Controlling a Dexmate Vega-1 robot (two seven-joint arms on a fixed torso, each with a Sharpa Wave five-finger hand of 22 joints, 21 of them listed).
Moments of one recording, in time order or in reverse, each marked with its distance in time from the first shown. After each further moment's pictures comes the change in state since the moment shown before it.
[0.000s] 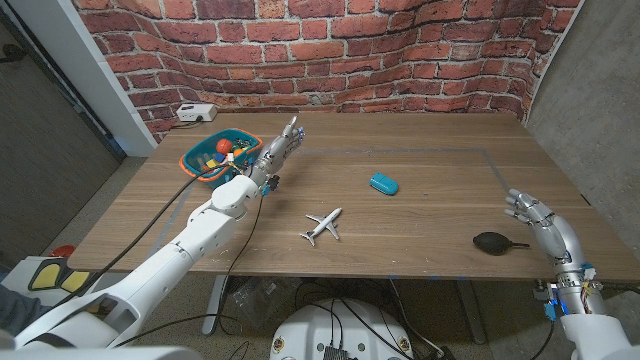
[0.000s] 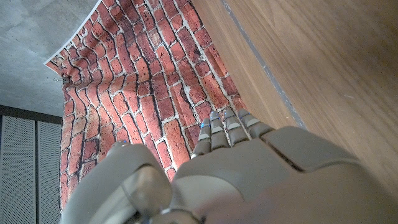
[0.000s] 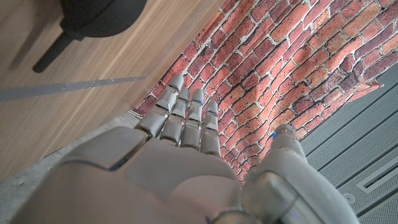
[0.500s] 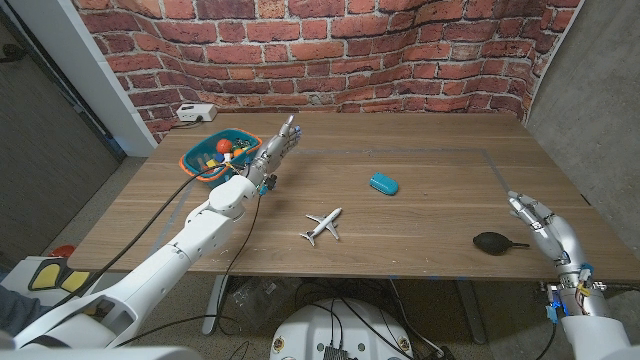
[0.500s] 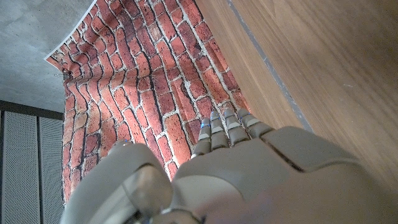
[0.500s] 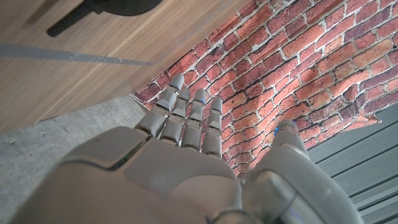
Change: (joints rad) left arm 0.007 0.001 -0.013 0.002 -0.004 -0.016 0.006; left_hand 0.007 0.007 0.000 0.000 -0.001 0.001 0.001 -0.004 0.000 0.000 0.000 -0.007 0.000 0.001 -0.001 0.000 0.000 0.000 0.000 0.000 0.000; right arm -0.027 0.024 0.025 -0.067 -0.189 -0.112 -0.065; right_hand 0.018 0.003 0.003 -0.005 0.005 0.038 -0.015 0.006 0.005 0.007 -0.007 0.000 0.000 0.008 -0.008 -0.004 0.000 0.005 -0.005 -0.015 0.000
